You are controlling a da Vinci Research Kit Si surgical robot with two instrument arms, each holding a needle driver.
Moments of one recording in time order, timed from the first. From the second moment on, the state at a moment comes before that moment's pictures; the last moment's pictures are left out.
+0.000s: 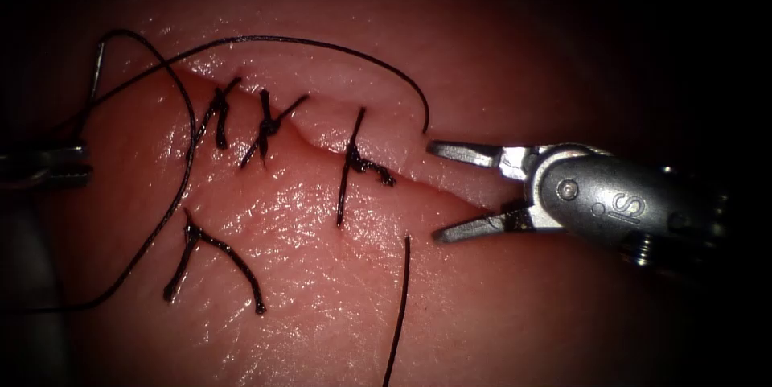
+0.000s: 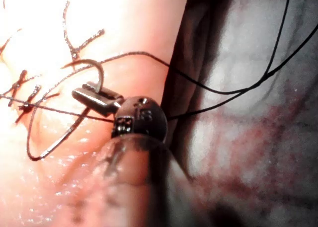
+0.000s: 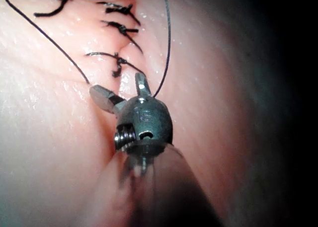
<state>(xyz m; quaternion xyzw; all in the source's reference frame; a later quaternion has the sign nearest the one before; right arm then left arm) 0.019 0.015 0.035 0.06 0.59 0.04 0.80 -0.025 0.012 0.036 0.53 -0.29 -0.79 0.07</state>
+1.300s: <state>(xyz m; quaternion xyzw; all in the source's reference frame) 0.023 0.011 0.035 0.06 0.61 0.02 0.79 -0.025 0.012 0.036 0.53 -0.29 -0.79 0.07</state>
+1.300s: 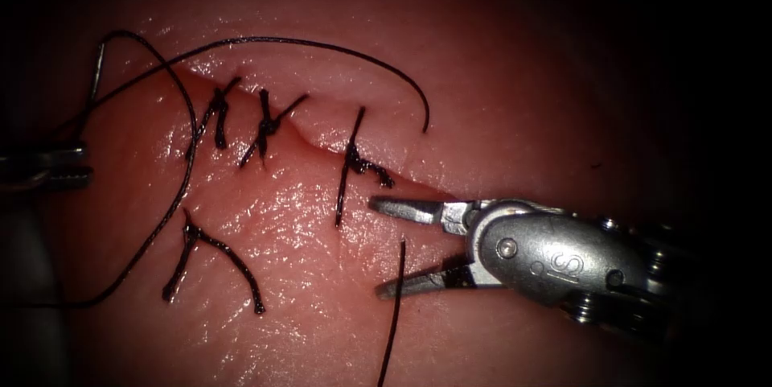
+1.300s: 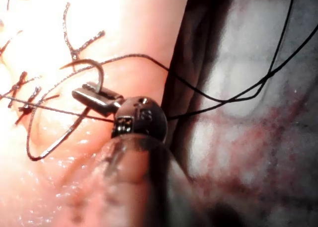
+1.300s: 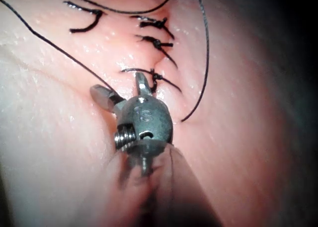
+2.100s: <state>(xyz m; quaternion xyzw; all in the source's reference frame) 0.022 0.008 0.032 0.08 0.60 0.00 0.80 -0.025 0.012 0.036 0.53 -0.29 -0.79 0.07</state>
